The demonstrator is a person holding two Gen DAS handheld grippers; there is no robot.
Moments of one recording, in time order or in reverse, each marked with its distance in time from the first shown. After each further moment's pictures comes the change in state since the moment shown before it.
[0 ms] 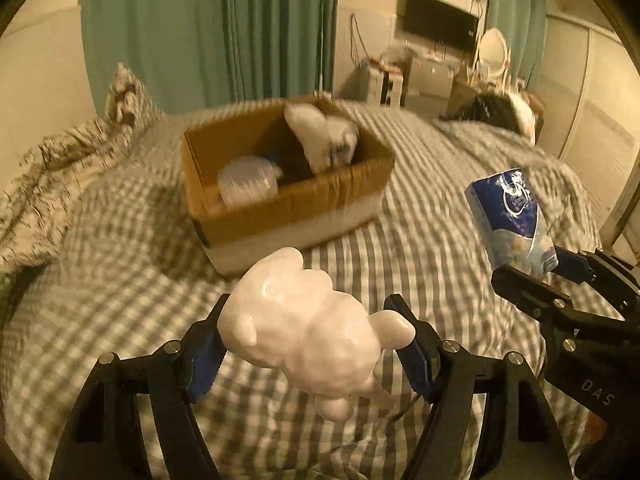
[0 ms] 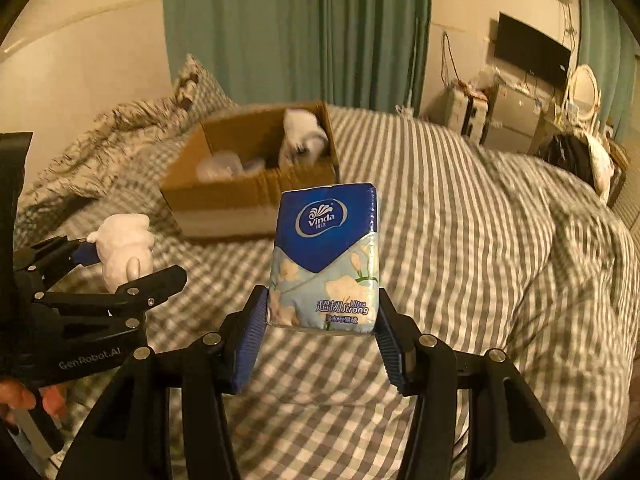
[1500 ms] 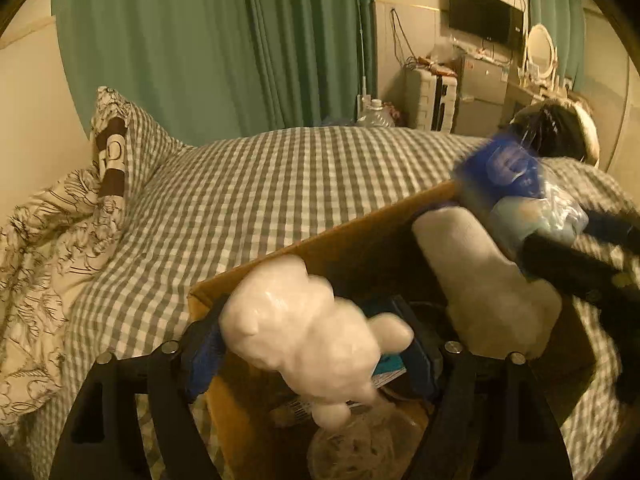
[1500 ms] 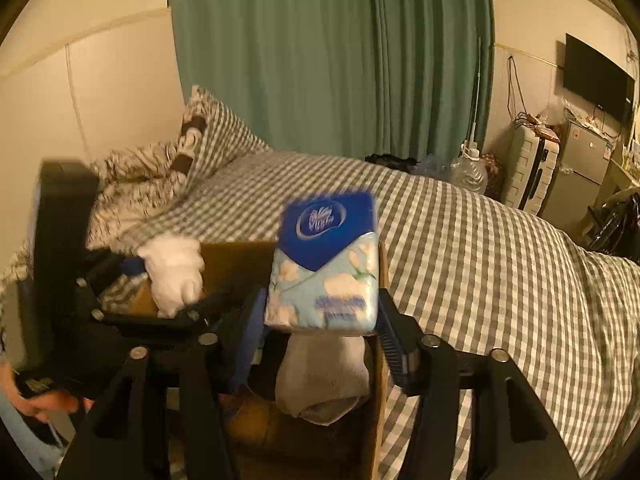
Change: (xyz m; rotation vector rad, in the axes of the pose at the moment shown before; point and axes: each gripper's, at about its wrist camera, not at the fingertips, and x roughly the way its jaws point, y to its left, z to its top) left arm 0.170 0.080 0.159 0.019 0.021 0.177; right arm 0.183 0.003 0.195 -0.064 -0.066 0.202
